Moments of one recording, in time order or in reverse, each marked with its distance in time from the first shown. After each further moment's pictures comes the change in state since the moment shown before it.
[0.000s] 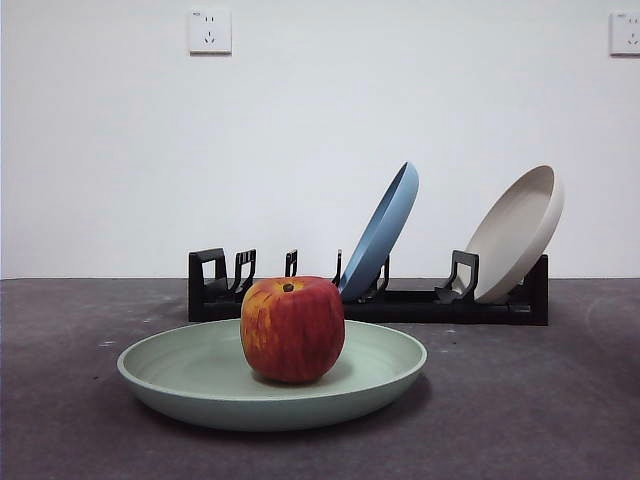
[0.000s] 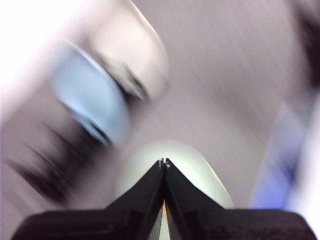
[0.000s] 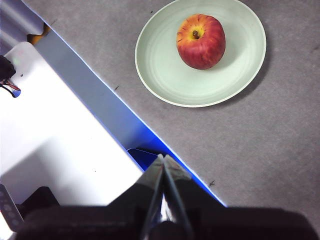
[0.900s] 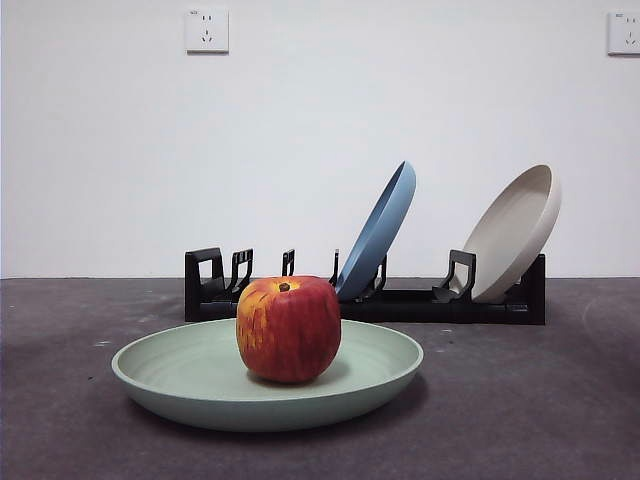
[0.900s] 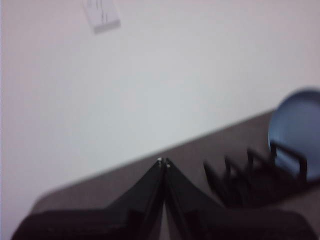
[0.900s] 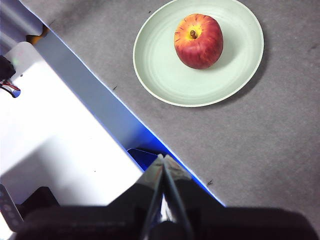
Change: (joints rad) left arm 0.935 -0.691 -0.953 0.779 0.347 0.082; right arm 0.000 0.000 0.000 0.000 0.000 0.000
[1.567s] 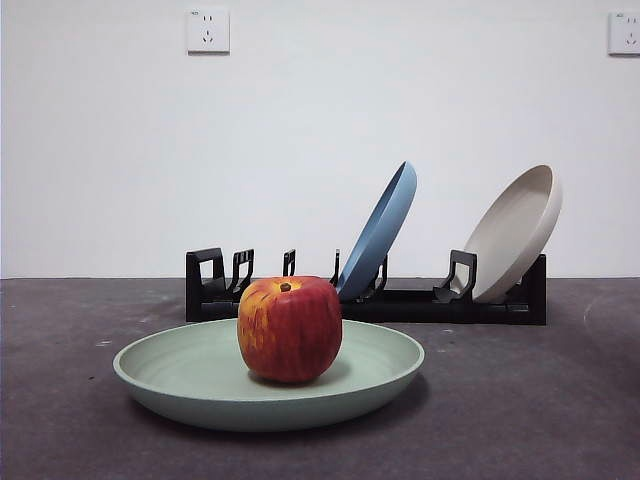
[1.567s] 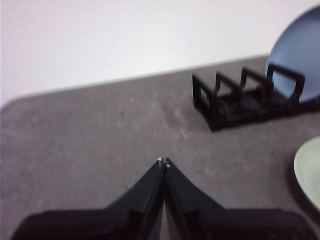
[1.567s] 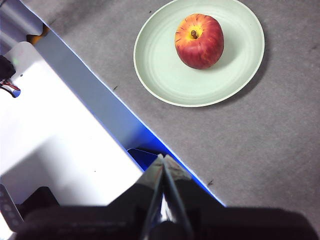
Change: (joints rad) left arm 0.051 -0.320 -0.416 -0.091 0.000 -0.144; right arm 0.000 0.000 0.000 0.000 0.000 0.000
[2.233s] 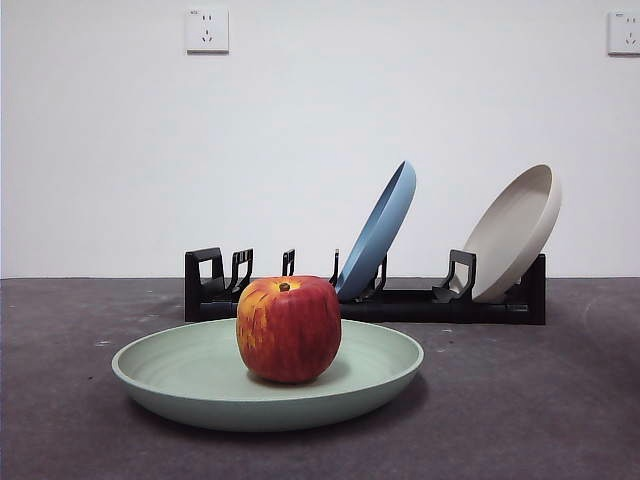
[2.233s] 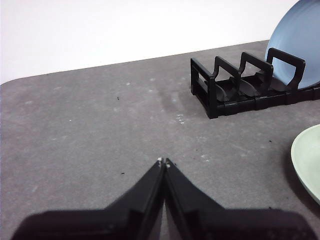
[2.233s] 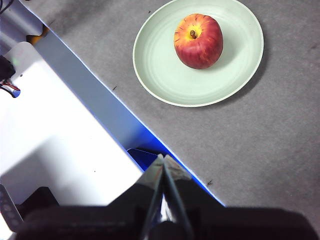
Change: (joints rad) left arm 0.000 0.000 0.000 -0.048 0.000 -0.012; right arm 0.000 0.000 0.000 0.000 0.000 0.000
